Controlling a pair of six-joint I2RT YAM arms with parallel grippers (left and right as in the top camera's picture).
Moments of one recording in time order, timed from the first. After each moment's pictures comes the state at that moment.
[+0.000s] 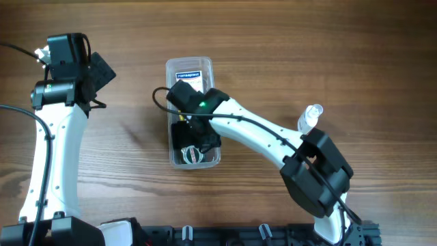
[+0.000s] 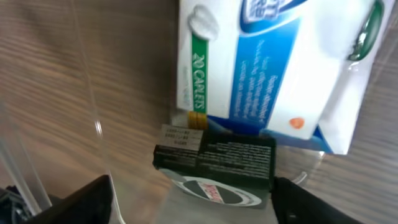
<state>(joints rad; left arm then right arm) 0.12 1.46 1.30 -0.79 -0.30 -0.52 0.86 2.04 1.58 -0.93 -0.27 0.71</state>
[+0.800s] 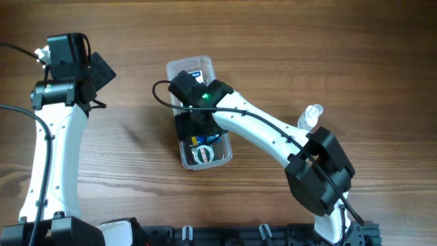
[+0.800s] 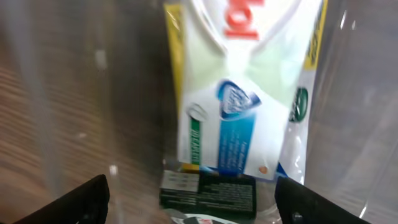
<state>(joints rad) 0.12 1.46 1.30 -0.79 -0.30 -0.52 0.84 2.04 1.65 -0.98 -0.11 0.58</state>
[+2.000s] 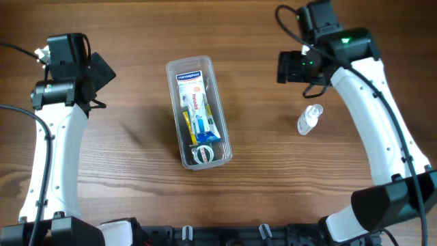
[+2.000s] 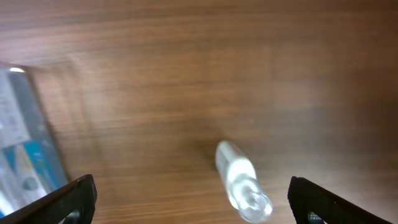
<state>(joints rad) 0.12 1.46 1.30 -0.79 -0.30 -0.52 0.25 1.72 1.75 -1.29 0.17 0.32</state>
